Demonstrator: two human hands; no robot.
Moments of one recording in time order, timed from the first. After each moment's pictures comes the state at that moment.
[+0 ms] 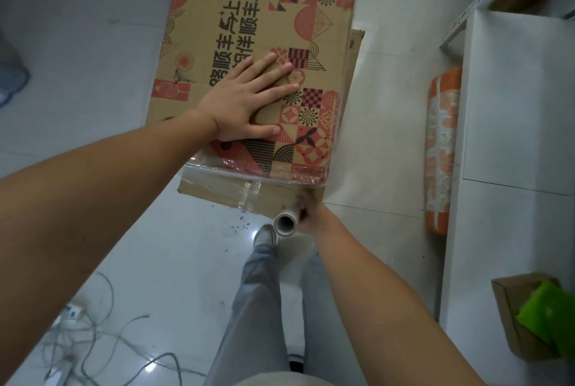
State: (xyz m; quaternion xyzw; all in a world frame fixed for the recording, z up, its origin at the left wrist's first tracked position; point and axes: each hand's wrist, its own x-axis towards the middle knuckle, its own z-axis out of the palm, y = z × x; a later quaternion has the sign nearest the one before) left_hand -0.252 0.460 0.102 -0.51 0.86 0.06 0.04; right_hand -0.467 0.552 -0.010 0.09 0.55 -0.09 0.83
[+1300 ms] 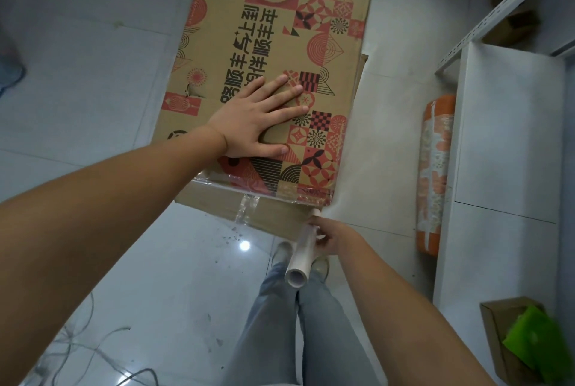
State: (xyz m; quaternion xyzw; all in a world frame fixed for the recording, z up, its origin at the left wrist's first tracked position) left_hand -0.249 0.460 0.099 -0.50 0.86 0.06 0.03; right_hand -0.502 0.536 -0.033 -0.03 0.69 0.08 0.71
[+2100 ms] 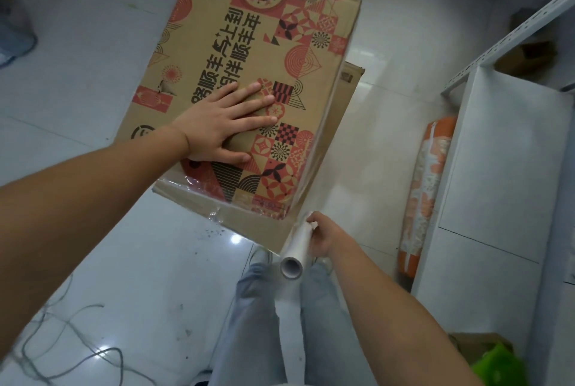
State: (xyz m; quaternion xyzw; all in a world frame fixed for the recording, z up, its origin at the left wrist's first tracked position) left_hand -0.252 0.458 0.097 -0.51 0.86 0.03 0.06; right_hand -0.548 0.484 -0.029 0.00 0.64 0.09 0.76
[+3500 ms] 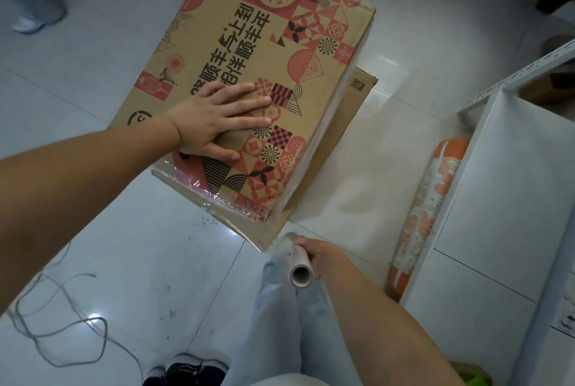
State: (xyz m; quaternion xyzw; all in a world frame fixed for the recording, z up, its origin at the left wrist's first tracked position) left_hand -0.252 0.462 0.102 -0.53 0.84 0.04 0.09; right_hand -0.574 0.485 -0.024 -0.11 0.65 0.22 0.72
